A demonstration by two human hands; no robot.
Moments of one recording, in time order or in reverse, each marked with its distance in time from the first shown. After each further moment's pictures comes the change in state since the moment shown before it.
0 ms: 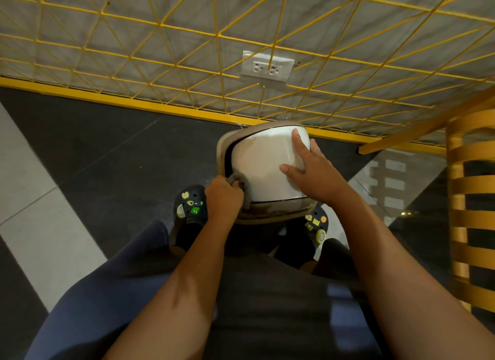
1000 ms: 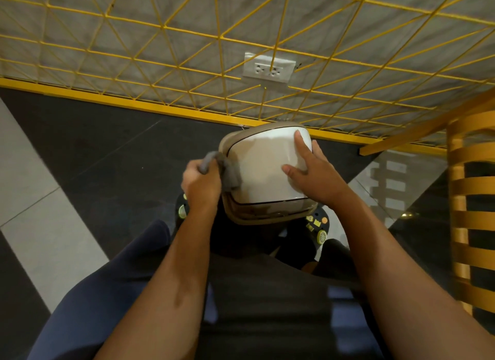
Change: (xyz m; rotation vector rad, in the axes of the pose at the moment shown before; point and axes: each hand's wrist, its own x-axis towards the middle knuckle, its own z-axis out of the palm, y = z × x) left_hand 0.014 -0.003 -0.029 -0.431 0.220 -0.062; right_hand -0.004 -0.001 0.001 0.053 0.023 0.015
